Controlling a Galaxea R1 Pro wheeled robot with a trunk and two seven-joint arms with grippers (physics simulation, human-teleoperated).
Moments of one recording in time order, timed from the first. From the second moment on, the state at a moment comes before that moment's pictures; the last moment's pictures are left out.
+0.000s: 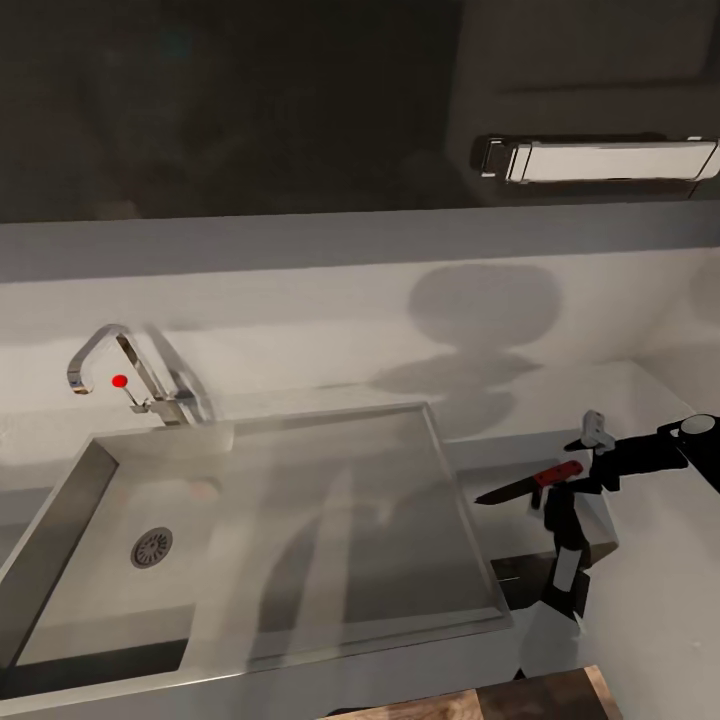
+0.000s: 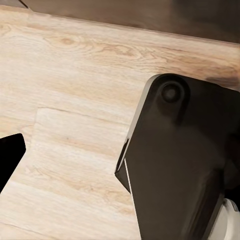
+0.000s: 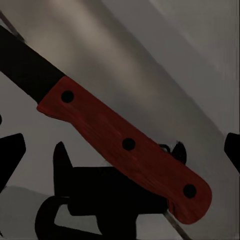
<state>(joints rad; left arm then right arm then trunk) 0.28 -0.02 -0.13 -0.36 0.40 -0.70 0.15 -1.25 -0.56 0.26 -0.17 0.40 -0.23 1.20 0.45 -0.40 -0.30</state>
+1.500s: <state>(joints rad) 0.28 -0.02 -0.13 -0.36 0.40 -0.70 0.15 -1.25 -0.56 0.26 -0.16 0.40 -0.23 1.18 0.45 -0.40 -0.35</state>
